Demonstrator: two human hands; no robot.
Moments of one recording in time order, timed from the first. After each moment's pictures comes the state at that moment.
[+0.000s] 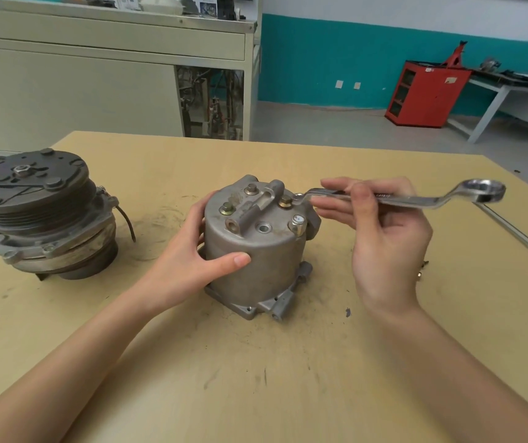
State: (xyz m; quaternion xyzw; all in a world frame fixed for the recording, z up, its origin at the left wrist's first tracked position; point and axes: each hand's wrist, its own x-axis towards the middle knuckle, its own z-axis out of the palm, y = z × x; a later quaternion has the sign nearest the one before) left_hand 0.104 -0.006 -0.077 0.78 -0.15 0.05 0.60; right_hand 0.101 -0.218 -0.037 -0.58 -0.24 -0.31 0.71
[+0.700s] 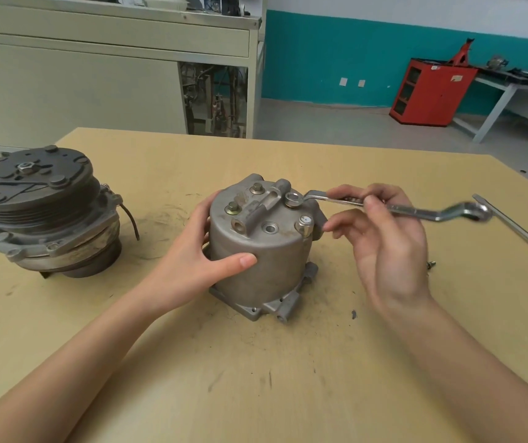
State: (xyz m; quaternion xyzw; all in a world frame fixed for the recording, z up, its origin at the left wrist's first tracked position) left_hand 0.105 -0.005 -0.080 0.78 -0.15 0.05 0.61; right_hand 0.112 -0.236 -0.048 -0.54 -0.21 -0.13 0.80
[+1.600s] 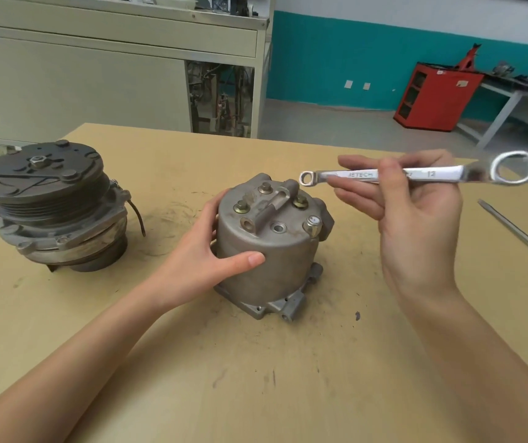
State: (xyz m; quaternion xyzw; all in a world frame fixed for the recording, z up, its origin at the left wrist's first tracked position) left_hand 0.103 -0.006 -0.076 0.79 -0.15 0.05 0.60; right_hand 0.098 -0.219 -0.004 -0.60 -0.19 -0.22 0.75
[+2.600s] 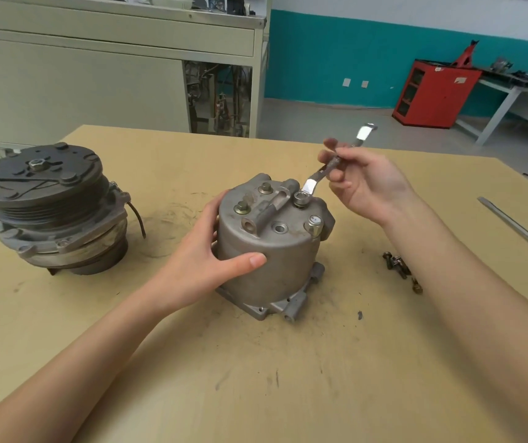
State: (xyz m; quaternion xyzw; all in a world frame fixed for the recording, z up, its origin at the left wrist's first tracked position) left_hand 0.102 -0.006 -0.075 0.79 -0.15 0.04 0.59; right_hand 0.197 -0.235 -0.002 -0.51 -0.04 0.14 0.85
